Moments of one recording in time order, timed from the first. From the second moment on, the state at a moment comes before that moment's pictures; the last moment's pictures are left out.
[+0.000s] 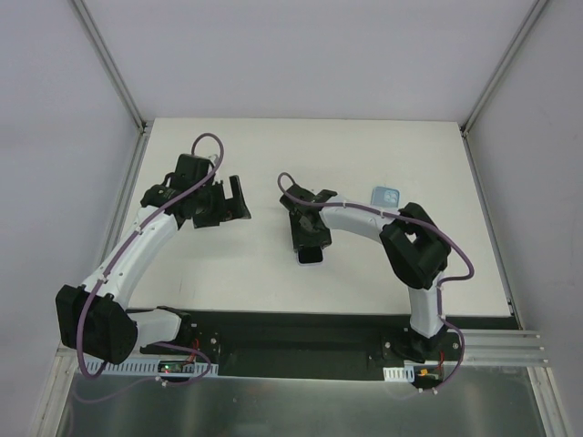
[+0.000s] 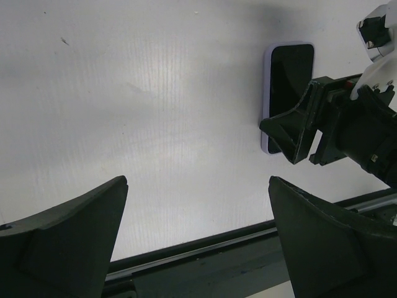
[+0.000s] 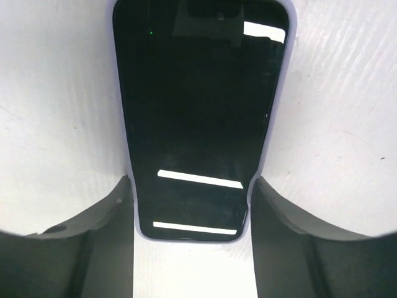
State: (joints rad) left arm -0.30 1.23 1.08 -0.79 0.19 -0.50; right arm 0.85 1.98 1.39 -0.75 0.18 0.63
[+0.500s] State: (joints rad) left arm -0.24 1.24 0.97 -0.64 0.50 -0.58; right arm 0.86 1.79 1.27 -0.65 0.07 0.63
